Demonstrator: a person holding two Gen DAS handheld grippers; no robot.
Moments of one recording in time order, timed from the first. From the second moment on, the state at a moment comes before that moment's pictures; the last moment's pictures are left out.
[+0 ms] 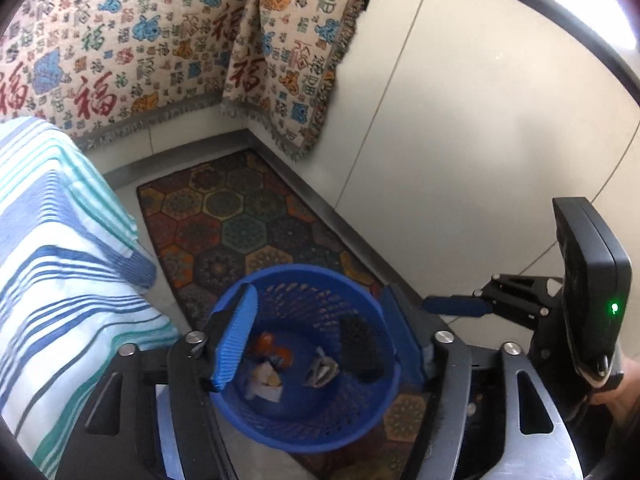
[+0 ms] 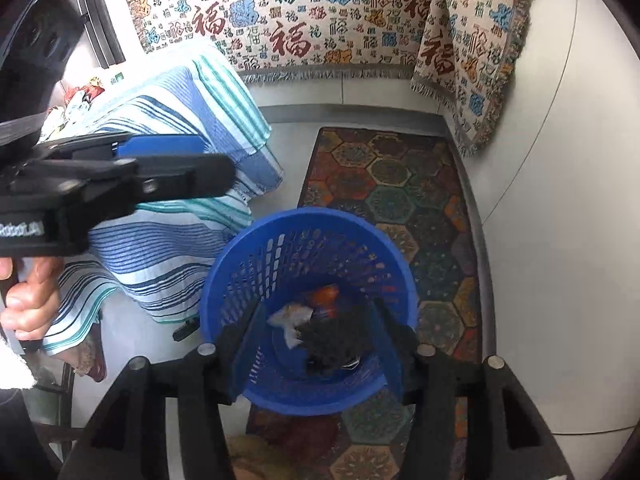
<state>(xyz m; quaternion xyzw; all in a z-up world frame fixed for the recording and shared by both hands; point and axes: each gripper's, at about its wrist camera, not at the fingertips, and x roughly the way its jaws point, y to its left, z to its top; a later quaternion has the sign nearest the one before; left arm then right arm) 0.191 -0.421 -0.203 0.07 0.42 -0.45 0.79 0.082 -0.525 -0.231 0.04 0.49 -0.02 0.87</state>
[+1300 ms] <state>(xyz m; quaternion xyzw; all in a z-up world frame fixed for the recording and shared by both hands) 0.281 0.013 -0.182 0.08 0.46 -0.15 0.87 0.221 -0.207 -0.158 -0.08 0.42 0.13 0.90</state>
